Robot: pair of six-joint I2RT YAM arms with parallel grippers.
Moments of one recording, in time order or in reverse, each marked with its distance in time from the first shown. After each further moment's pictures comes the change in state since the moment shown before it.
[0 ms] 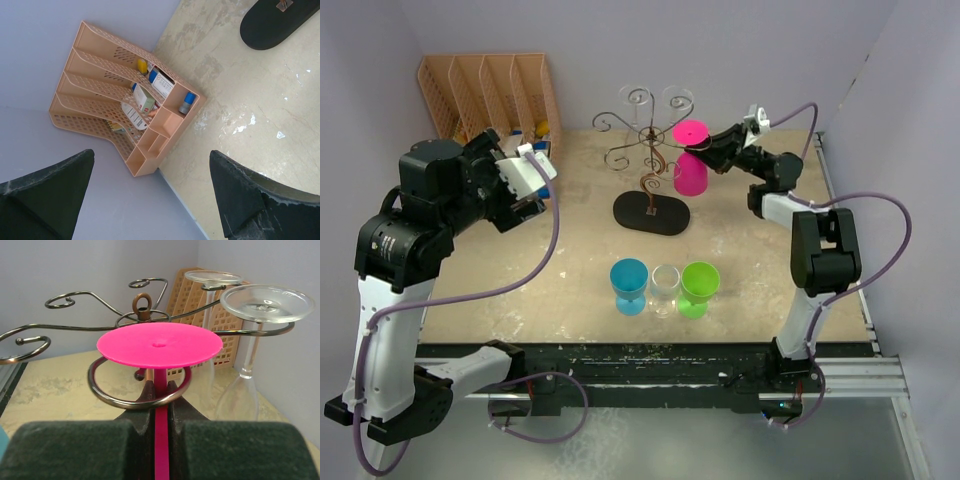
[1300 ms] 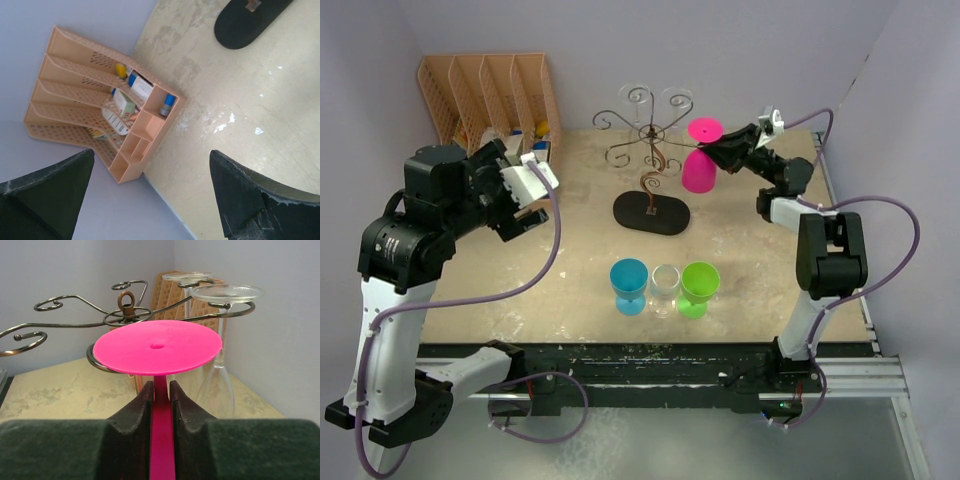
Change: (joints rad) left arm 0.020 -0.020 -0.045 -0.016 0.076 -0.003; right arm -0.058 -0.049 -0.078 0.005 0.050 0.008
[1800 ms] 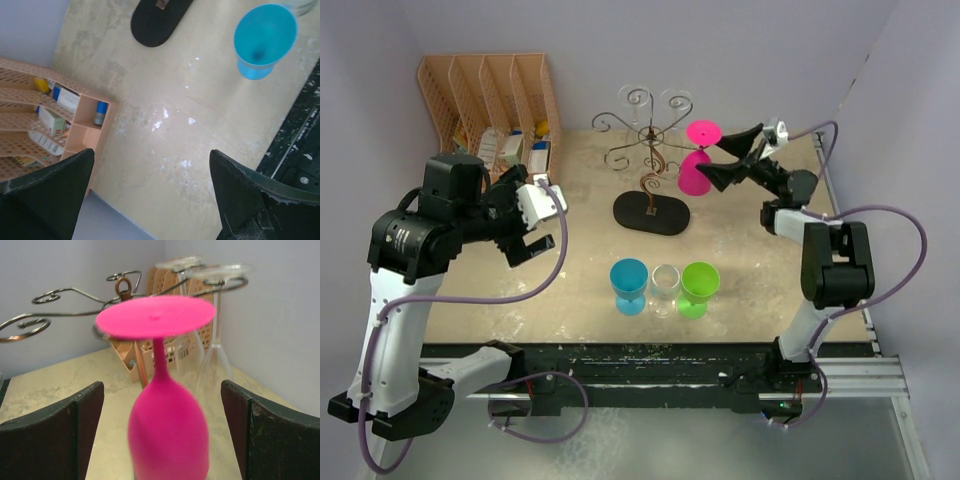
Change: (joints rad) left arm 0.006 0.018 -0.033 -0.175 0.245 -0.005; right arm -0.009 -0.037 -0.072 -0.006 0.028 -0.023
